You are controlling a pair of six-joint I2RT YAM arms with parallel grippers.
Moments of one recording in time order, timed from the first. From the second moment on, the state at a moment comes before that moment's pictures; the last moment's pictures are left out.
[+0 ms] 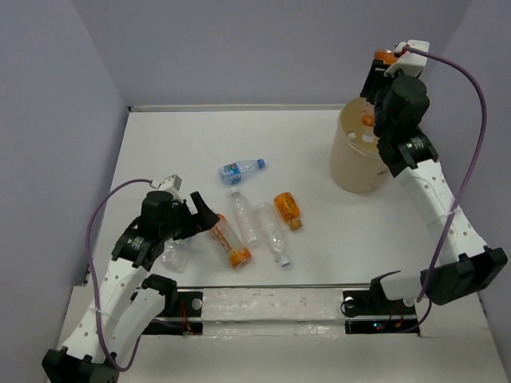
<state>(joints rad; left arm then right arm) -0.31 0.64 0.63 -0.67 0.18 -0.64 0.36 1.33 1.54 -0.09 0.54 -0.03</state>
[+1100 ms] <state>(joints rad) -0.56 1.10 0.60 -0.52 -0.08 -0.85 0.12 1.04 1.01 0.19 0.13 0.29</state>
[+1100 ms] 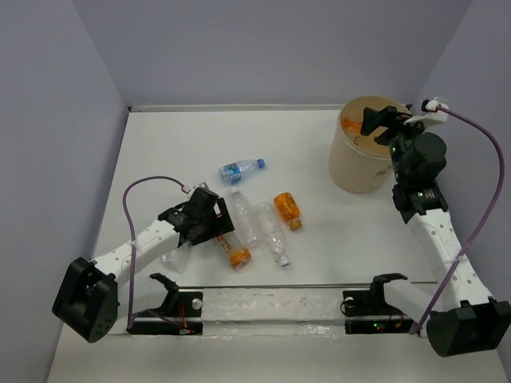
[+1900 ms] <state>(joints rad) -0.63 1.13 0.60 -0.47 -0.26 -0.92 0.14 0.73 0.69 0.06 -0.27 0.50</state>
